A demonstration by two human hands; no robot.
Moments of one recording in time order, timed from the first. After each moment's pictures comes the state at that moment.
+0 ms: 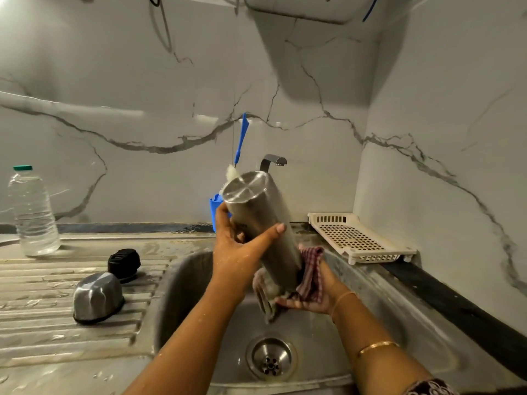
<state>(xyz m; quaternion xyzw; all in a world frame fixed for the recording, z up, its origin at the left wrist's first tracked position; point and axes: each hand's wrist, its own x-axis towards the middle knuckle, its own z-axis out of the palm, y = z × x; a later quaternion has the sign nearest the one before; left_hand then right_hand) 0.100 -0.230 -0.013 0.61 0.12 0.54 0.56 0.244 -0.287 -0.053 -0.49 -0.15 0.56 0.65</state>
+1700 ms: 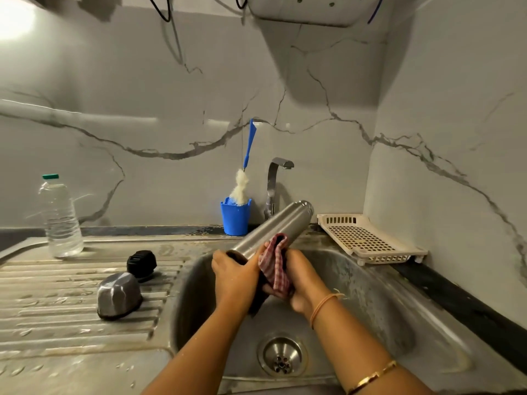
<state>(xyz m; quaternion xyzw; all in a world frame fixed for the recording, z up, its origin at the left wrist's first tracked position) 0.108 -0.201 -0.060 0.61 0.46 0.46 0.46 0.195 -0.262 -0.041 -0.54 -0.23 0.44 0.67</state>
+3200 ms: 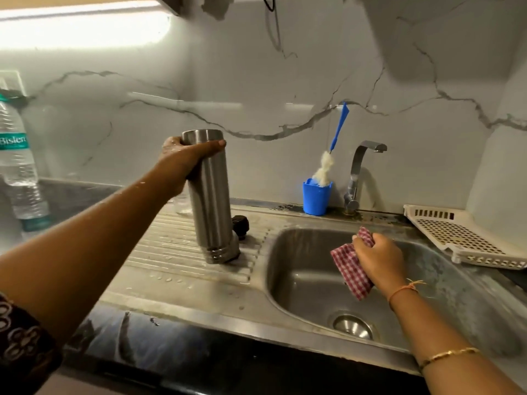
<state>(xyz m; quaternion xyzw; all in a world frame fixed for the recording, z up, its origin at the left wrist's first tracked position) -0.110 -0.121 0.081 0.57 0.40 0.58 0.42 0.194 -0.258 -0.062 -0.77 -0.40 0.06 0.49</state>
